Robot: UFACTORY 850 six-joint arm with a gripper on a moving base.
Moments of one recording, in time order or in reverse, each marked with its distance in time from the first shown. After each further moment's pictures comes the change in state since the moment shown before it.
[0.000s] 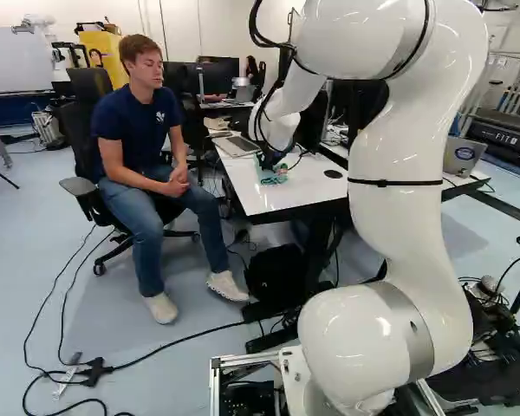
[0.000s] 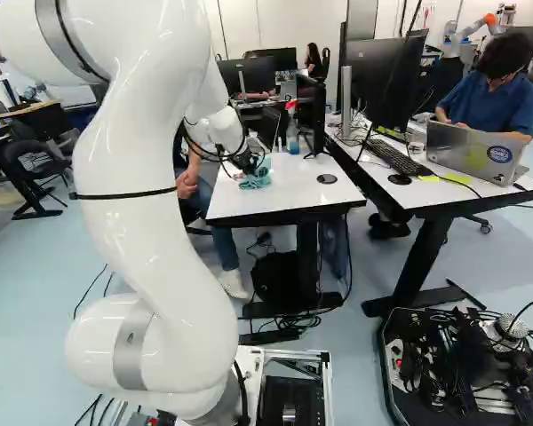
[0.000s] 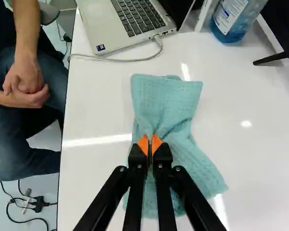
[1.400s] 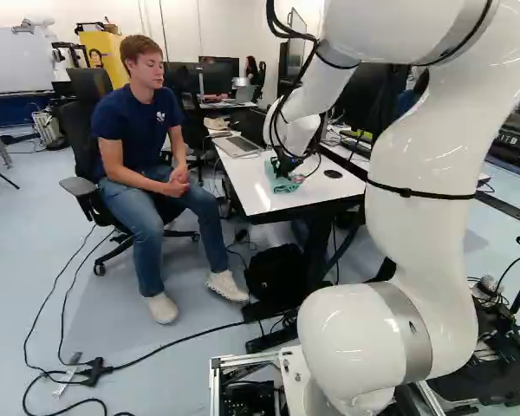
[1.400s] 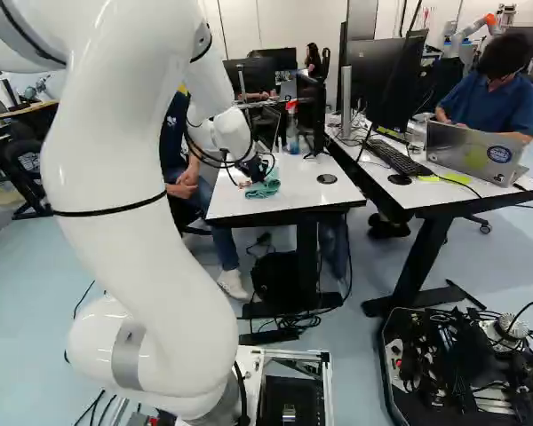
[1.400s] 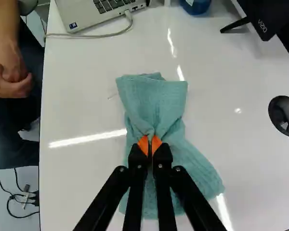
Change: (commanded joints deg) arm -4.1 6.1 7.6 0.0 0.0 0.0
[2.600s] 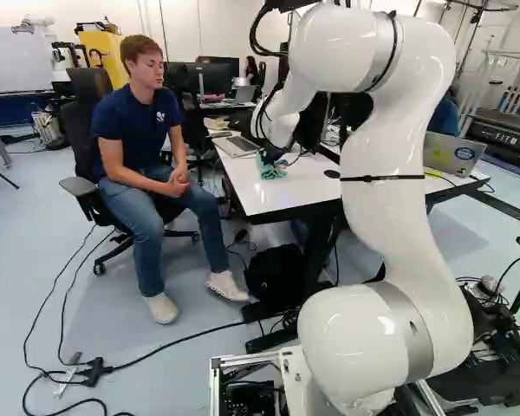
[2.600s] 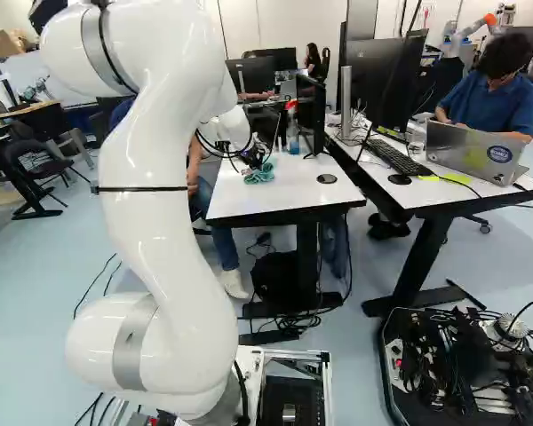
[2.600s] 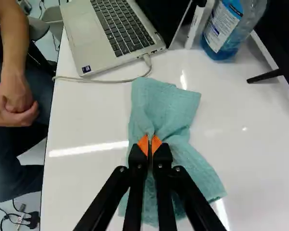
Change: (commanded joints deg) arm 2.9 -14.6 -18.7 0.0 0.0 0.0
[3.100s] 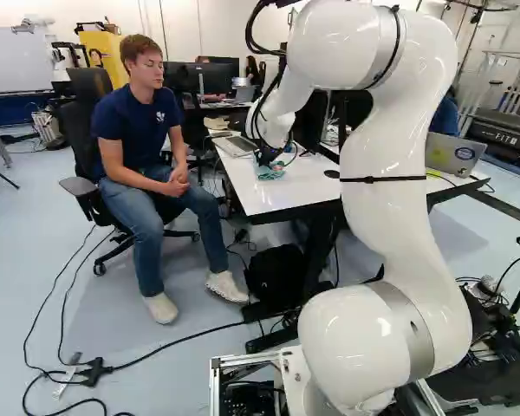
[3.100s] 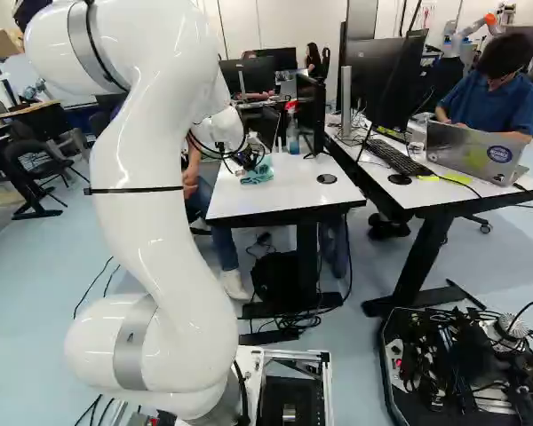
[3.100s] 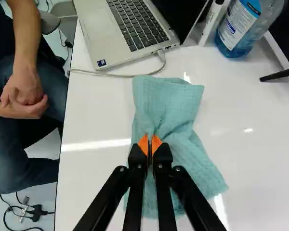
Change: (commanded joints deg) arm 1.8 3.5 4.7 0.0 0.0 0.0
